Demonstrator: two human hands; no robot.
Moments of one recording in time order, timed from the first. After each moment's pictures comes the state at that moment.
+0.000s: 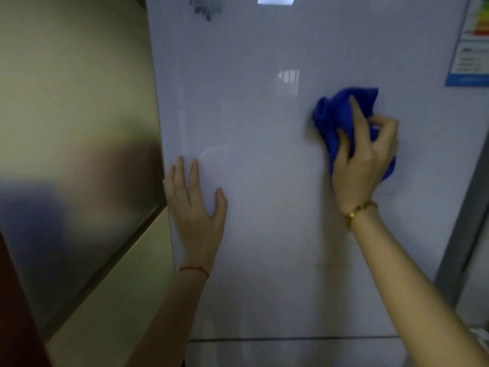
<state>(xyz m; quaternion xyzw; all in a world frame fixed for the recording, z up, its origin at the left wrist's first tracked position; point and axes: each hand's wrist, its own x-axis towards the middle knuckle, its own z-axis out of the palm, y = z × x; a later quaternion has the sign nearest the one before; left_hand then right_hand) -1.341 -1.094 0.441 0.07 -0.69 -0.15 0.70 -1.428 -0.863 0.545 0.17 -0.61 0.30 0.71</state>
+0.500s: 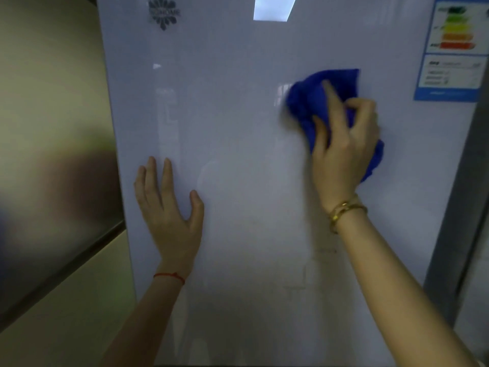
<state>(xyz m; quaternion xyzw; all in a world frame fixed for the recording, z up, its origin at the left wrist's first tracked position) -1.367 -1.070 0.456 0.07 -0.66 -0.15 0.74 -1.443 -0.843 0.582 0.20 -0.60 0.28 0.73</state>
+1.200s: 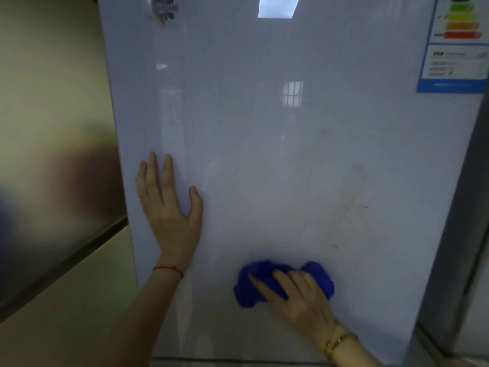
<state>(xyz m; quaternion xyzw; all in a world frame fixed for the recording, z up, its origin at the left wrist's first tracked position) -1.367 -1.073 0.453 0.07 -0.66 -0.13 0.74 -1.428 -0.833 0.333 0.44 -0.64 0.00 0.63</state>
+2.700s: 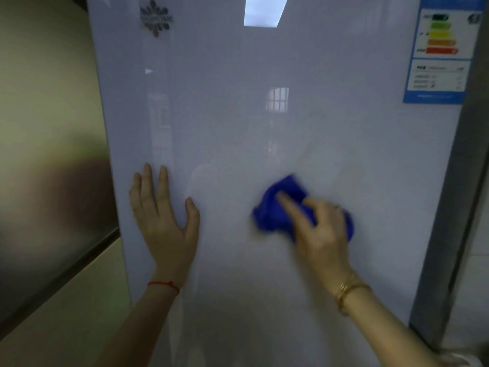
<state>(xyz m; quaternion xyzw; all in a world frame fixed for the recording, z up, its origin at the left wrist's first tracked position) -1.367 -1.076 0.453 0.06 -0.66 -0.13 0.74 -1.434 -0.828 0.454 0.33 -0.65 0.11 0.67</state>
